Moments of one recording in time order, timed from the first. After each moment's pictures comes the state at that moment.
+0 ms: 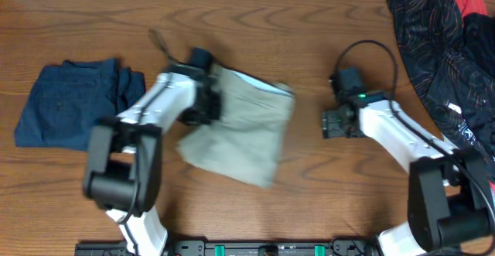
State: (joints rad) left arm -0.20 1.89 1.25 -0.85 0.05 -0.25; right arm 0.24 1.69 0.97 -0.69 0.18 0.25
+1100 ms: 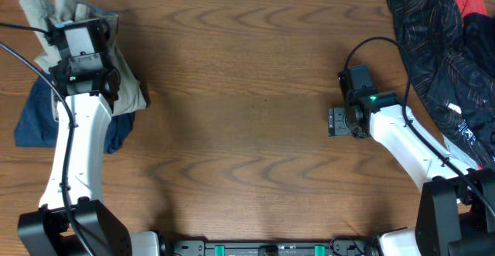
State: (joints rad) left arm 0.18 1.54 1.25 -0.53 -0.65 -0.14; right arm 0.23 1.61 0.97 -0.72 0.20 0.25
